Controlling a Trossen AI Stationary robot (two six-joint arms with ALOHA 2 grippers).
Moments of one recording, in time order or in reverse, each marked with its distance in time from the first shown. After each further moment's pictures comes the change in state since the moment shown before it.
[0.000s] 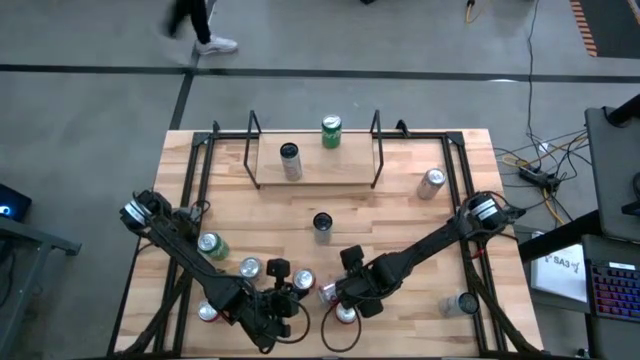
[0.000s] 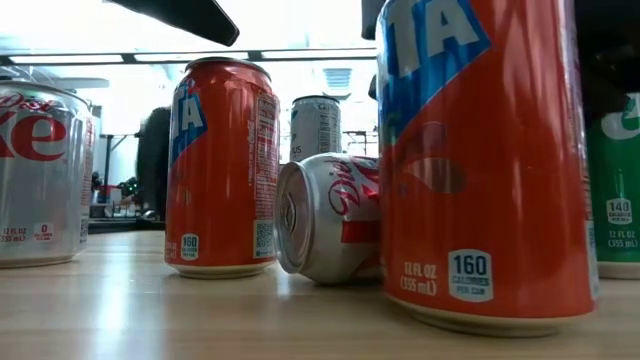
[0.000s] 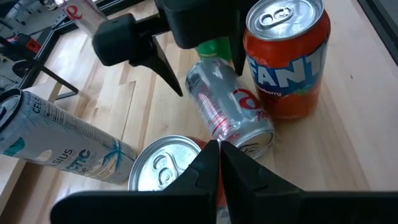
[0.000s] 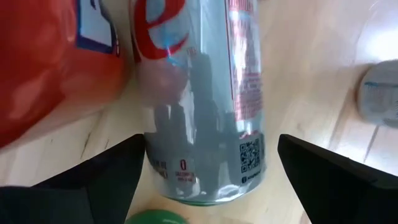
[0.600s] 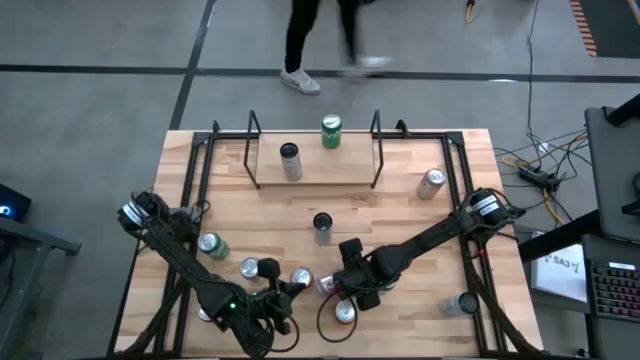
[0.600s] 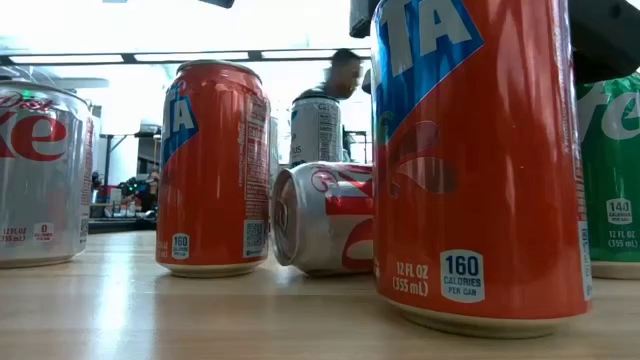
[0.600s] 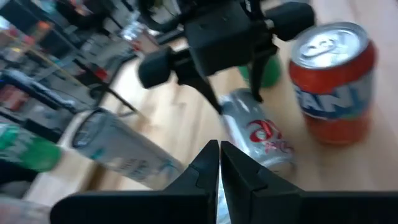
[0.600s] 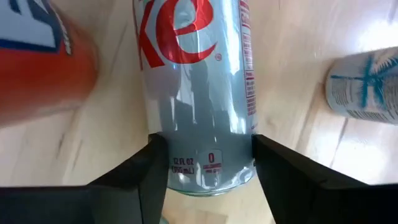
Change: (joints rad) left arm -0.056 -0.008 0.000 -0.014 -0.274 0.011; right arm -0.036 -0.017 0.012 -0.039 -0.001 -0.006
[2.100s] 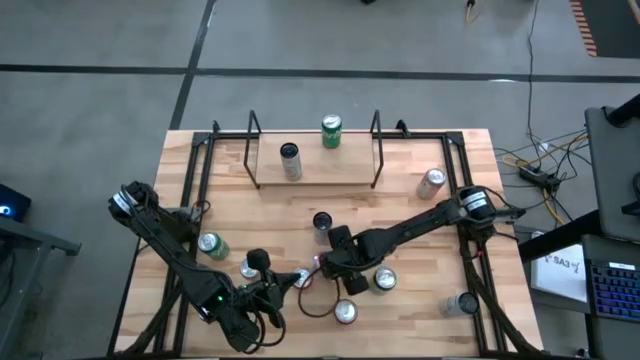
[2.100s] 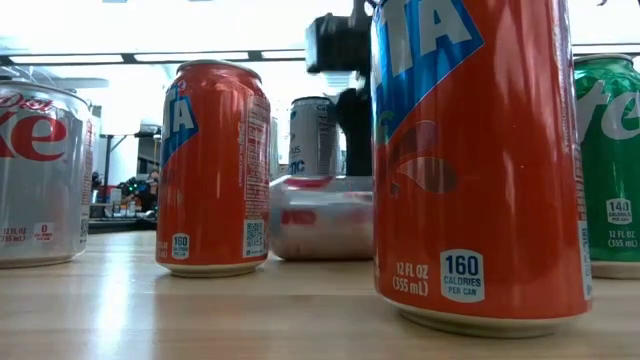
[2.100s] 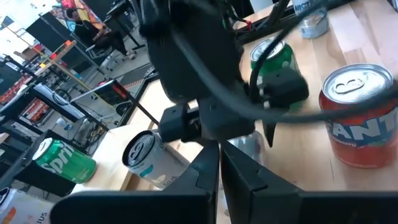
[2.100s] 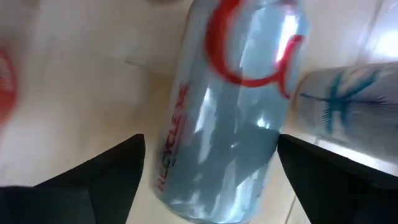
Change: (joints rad) left arm -0.004 -0.117 -0.009 -0.012 -0.063 0.081; right arm -0.130 0.058 0.062 0.012 -0.057 -0.134
